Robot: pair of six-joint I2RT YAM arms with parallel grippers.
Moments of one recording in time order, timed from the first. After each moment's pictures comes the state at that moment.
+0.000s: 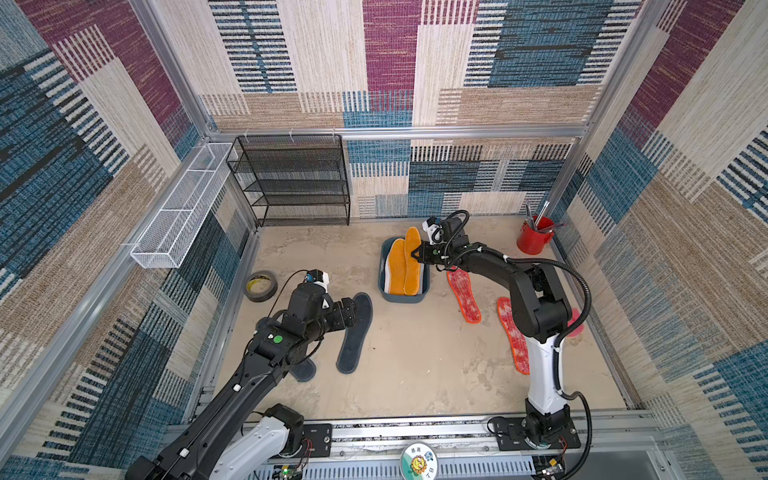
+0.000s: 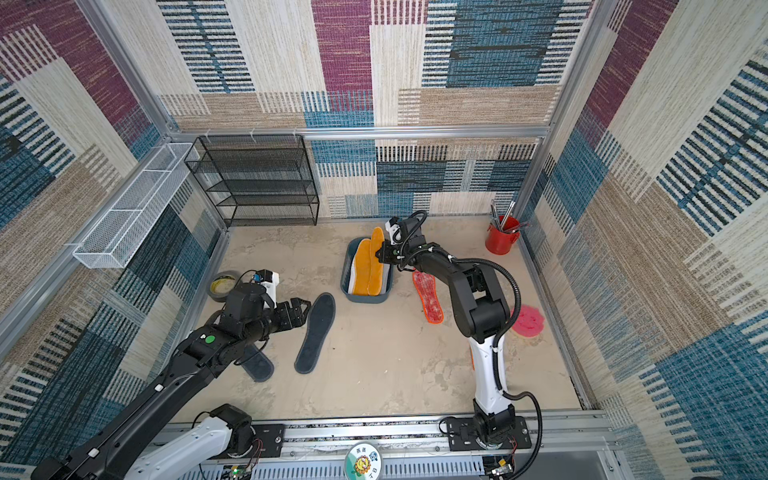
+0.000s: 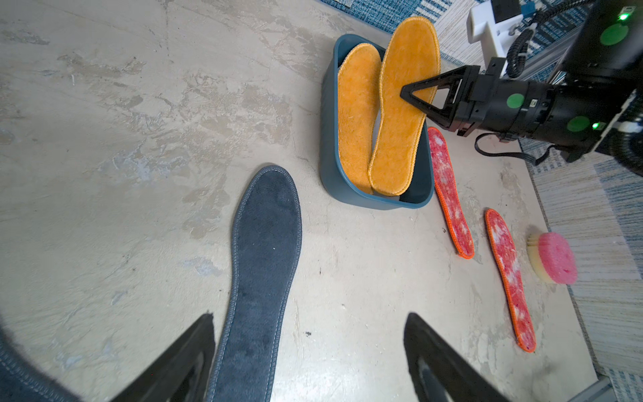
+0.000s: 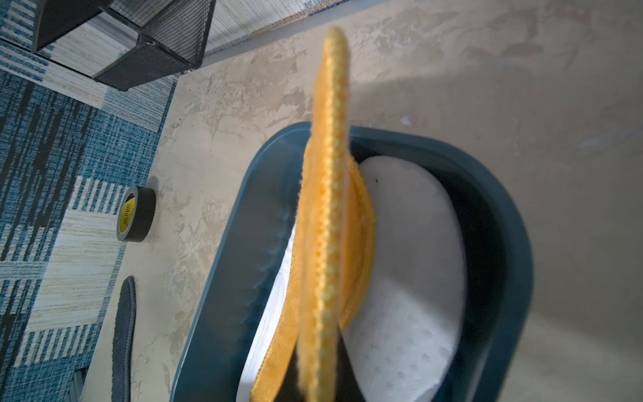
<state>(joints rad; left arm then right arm) -0.44 0.91 0.77 -0.54 0.01 -0.55 0.36 2.14 1.58 -0.16 -0.44 0.43</state>
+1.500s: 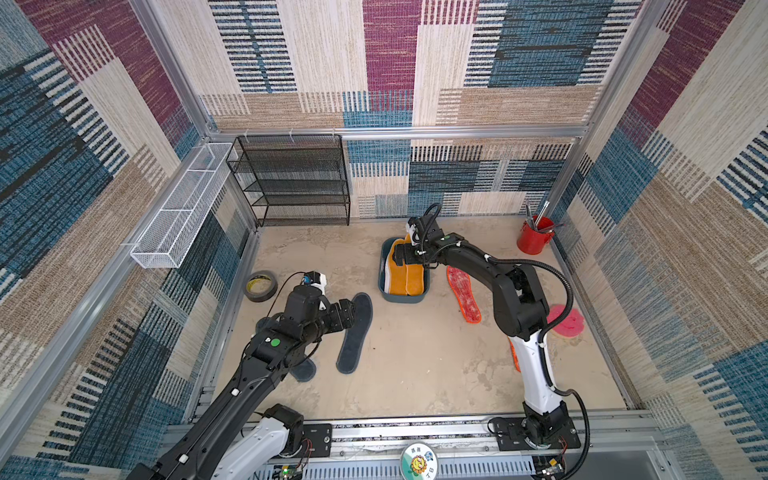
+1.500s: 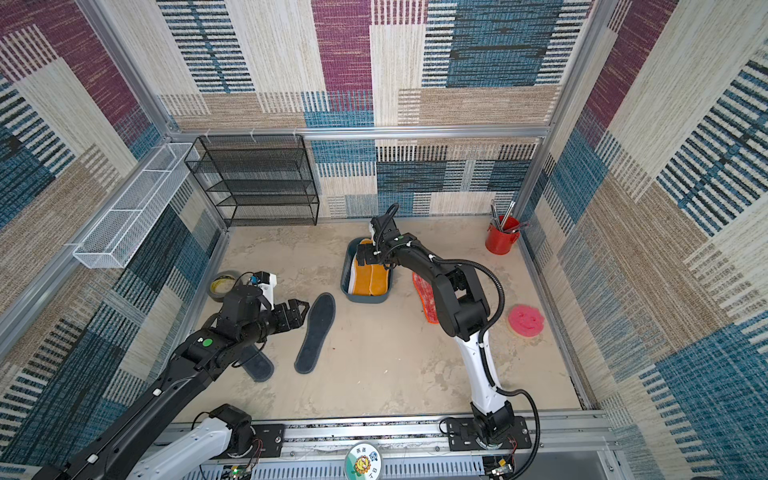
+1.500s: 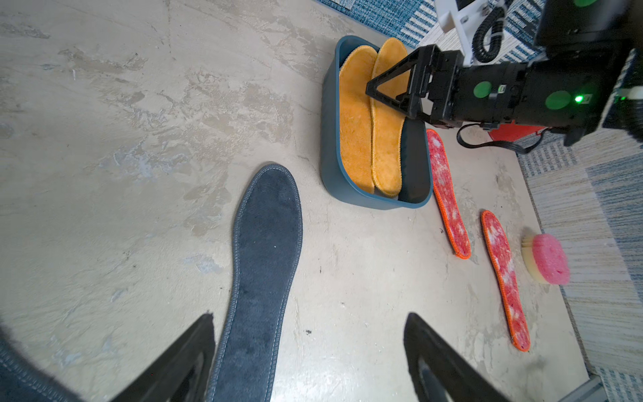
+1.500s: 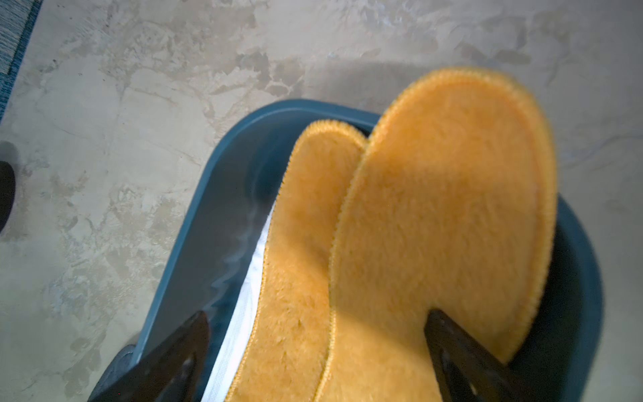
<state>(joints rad) -0.41 0.88 0.74 -0.53 0.03 -0.56 0.48 2.26 1.86 -0.48 -0.13 0.31</state>
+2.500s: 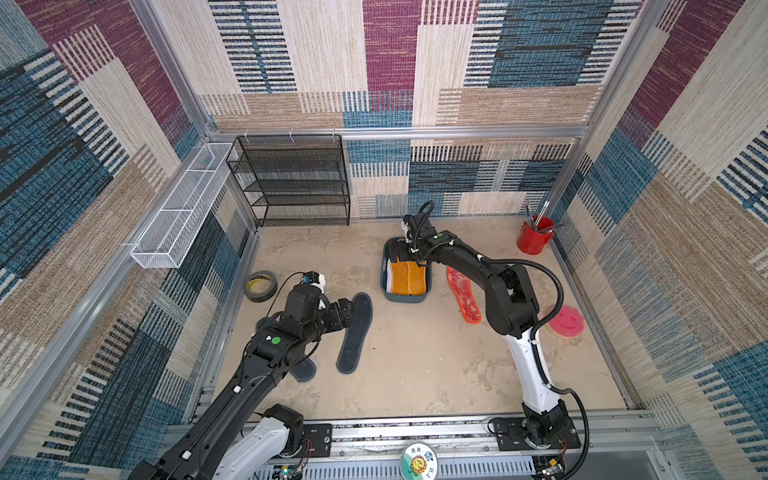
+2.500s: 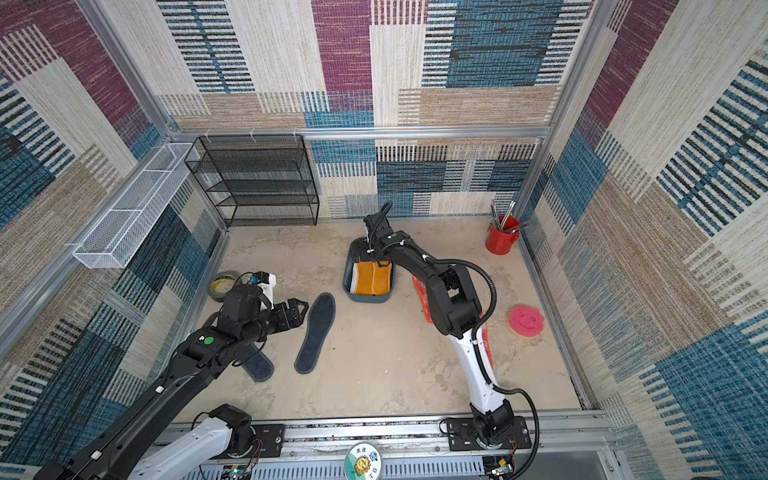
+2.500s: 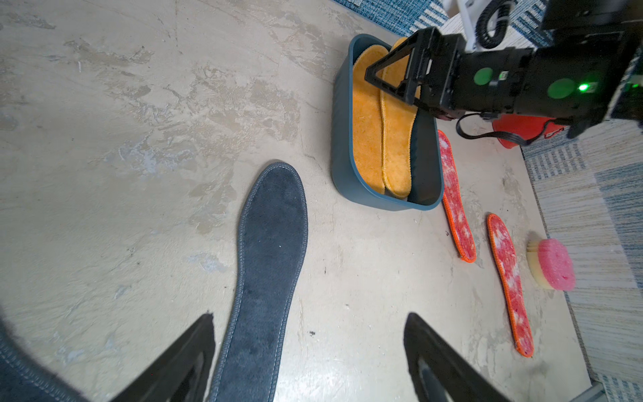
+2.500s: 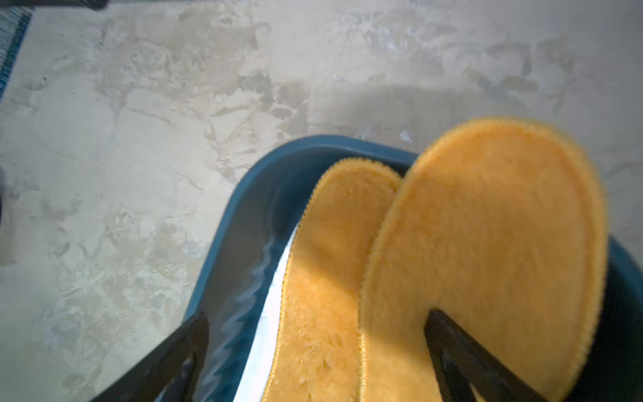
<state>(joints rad) -0.39 0.89 0.74 -0.53 0.04 -0.57 0.51 2.35 1.99 -0.53 -0.08 0.33</state>
